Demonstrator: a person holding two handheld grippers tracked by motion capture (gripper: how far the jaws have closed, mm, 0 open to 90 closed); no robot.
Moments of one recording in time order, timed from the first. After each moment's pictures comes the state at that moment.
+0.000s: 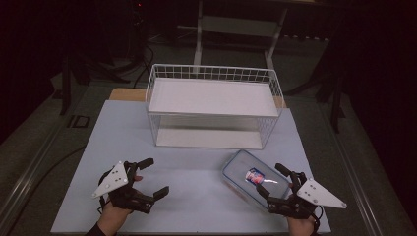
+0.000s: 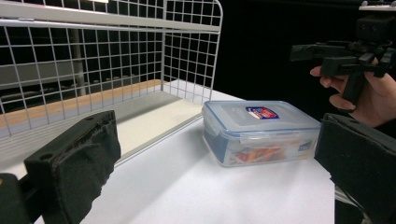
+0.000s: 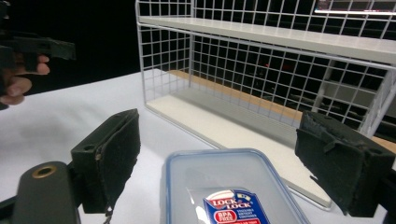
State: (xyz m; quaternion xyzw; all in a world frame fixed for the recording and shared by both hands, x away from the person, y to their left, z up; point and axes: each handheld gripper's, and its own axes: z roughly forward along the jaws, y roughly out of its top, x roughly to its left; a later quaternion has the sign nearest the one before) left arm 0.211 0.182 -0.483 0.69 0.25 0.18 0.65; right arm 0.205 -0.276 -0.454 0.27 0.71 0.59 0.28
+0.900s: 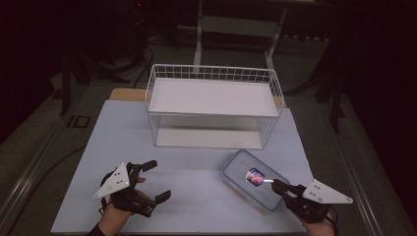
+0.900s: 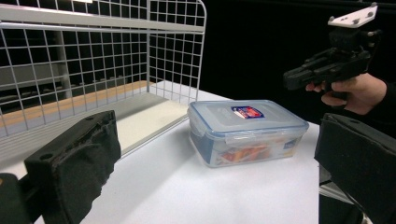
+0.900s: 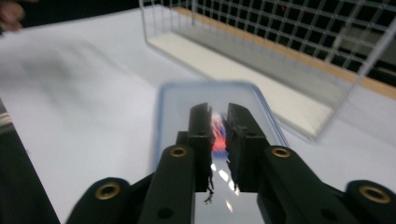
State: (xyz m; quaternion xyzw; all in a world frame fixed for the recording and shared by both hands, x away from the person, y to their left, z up) left arm 0.209 0.177 -0.483 0.70 0.23 0.16 0.66; right arm 0.204 -0.313 -0.462 0.29 0.79 0.49 0.23
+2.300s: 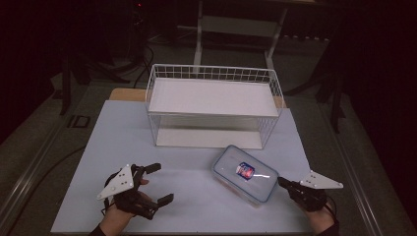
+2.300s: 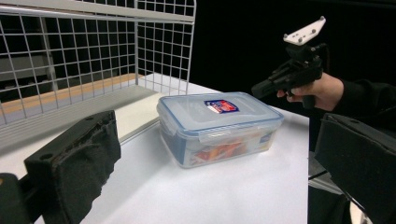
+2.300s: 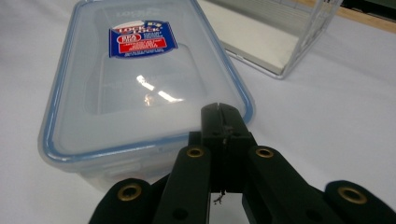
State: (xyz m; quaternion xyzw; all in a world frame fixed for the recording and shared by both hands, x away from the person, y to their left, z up) left arm 0.209 0.171 -0.487 0.71 0.22 0.14 0.65; right arm 0.246 -0.335 -0.496 0.34 0.81 0.43 0.22
